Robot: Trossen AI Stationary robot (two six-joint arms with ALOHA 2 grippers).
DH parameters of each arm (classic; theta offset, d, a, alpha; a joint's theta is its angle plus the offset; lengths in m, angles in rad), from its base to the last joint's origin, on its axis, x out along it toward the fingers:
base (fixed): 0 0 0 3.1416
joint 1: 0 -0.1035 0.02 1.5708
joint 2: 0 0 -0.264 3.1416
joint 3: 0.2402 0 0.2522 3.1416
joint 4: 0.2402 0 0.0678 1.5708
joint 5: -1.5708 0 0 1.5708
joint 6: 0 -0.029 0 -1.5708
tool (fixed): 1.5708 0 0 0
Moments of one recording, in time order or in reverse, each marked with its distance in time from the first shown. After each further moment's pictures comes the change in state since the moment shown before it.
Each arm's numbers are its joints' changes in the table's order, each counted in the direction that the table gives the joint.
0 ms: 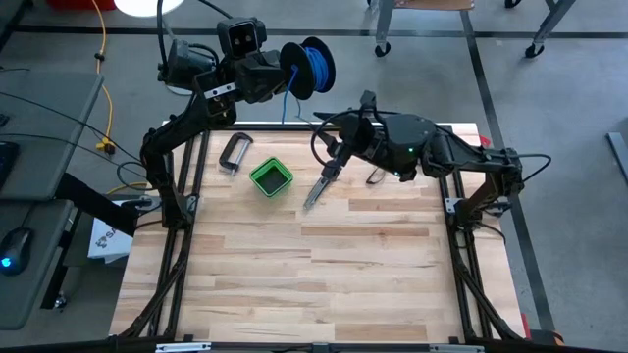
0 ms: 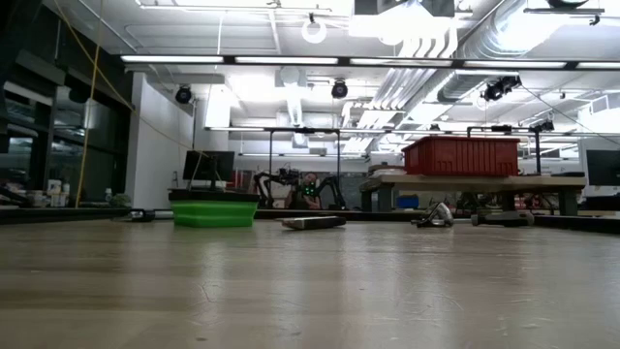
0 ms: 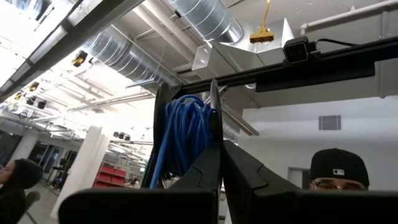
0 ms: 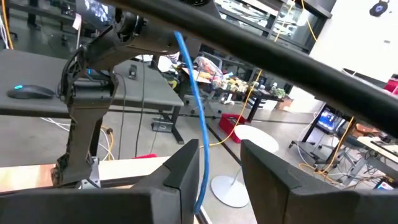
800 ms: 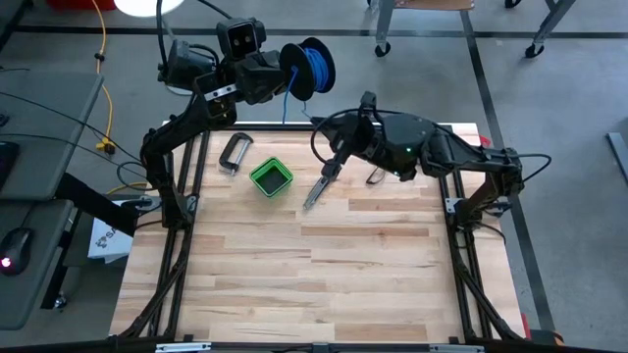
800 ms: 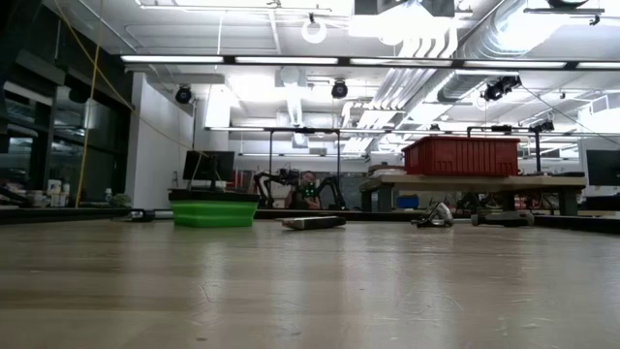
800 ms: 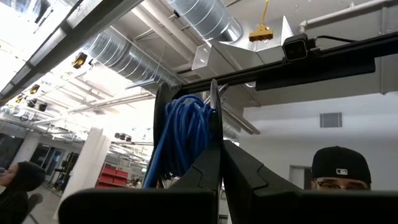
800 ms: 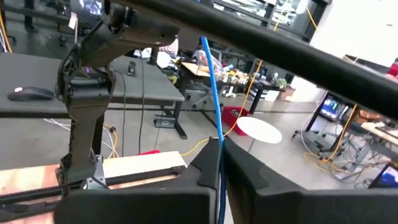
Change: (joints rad) left arm 0.003 0.000 0.000 0.000 -0.001 -0.020; right arm 0.003 0.000 0.000 0.031 -0.007 -0.067
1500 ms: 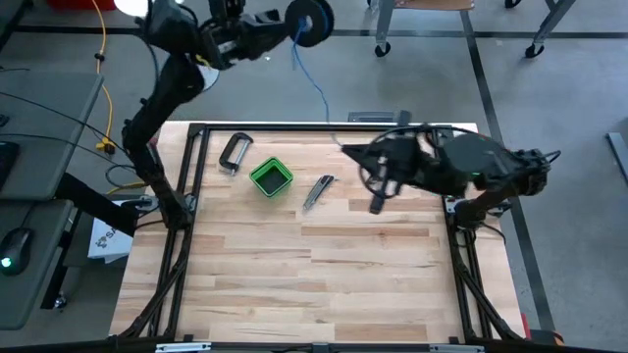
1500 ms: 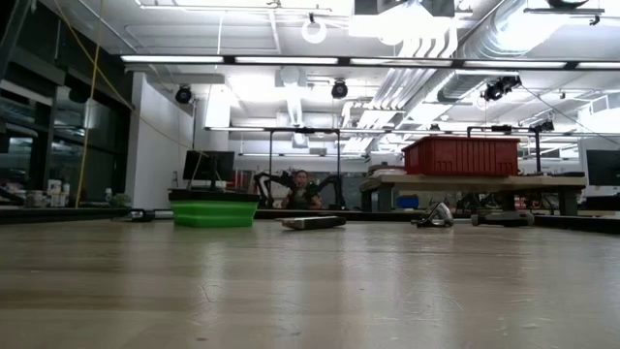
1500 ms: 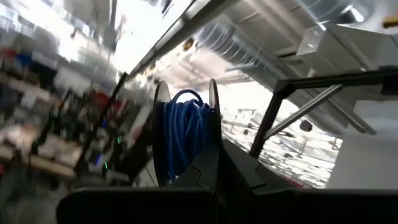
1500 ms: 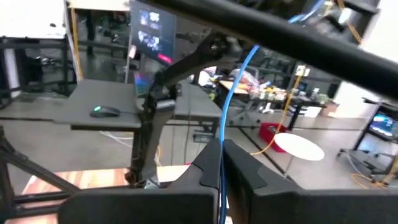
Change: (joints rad) left arm -0.289 -0.103 -0.001 0.476 -0.010 -0.122; right arm -0.234 -0.141 0.000 0.106 -0.056 -0.048
